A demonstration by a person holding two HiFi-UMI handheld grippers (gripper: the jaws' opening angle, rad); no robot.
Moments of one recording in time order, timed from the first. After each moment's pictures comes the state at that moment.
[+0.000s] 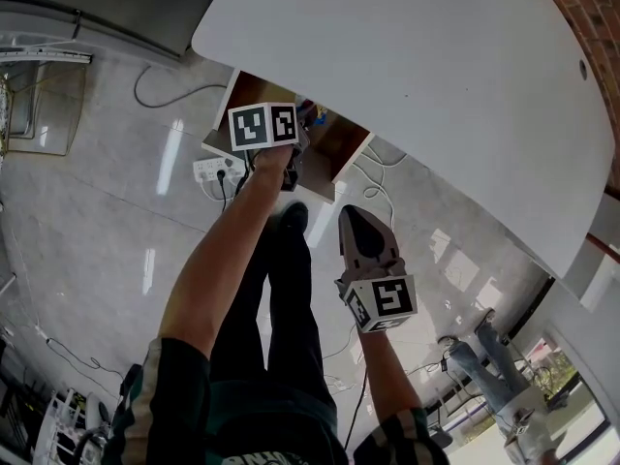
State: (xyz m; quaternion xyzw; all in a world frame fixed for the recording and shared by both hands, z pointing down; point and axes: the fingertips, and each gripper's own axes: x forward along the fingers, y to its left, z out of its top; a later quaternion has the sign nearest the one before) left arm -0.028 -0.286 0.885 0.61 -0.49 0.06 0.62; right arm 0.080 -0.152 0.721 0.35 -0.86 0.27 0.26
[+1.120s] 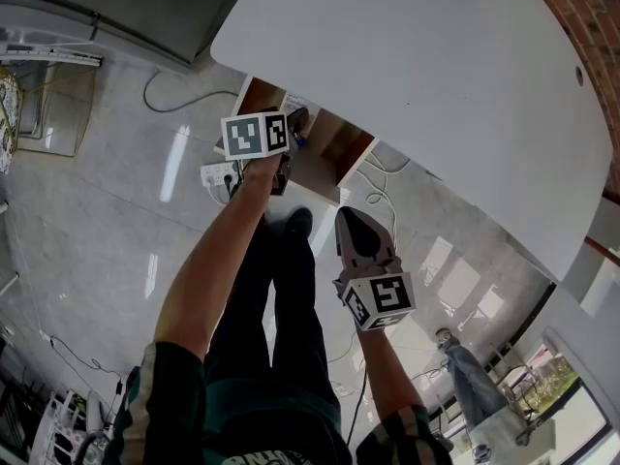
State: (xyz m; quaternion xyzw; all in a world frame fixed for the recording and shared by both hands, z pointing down) left arm -0.076 -0.276 0.867 0.61 -0.54 0.11 0.57; right arm 0.062 -0.150 0.712 0.34 -0.86 0.29 0.25
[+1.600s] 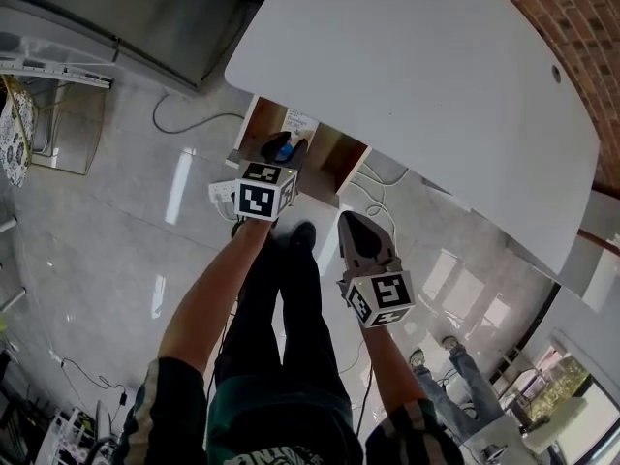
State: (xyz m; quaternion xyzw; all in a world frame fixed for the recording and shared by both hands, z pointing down) left arm -0.058 -0.251 0.781 0.74 -0.53 0.17 0.37; right arm 0.061 -0.152 0.678 0.36 -0.86 0.27 0.24
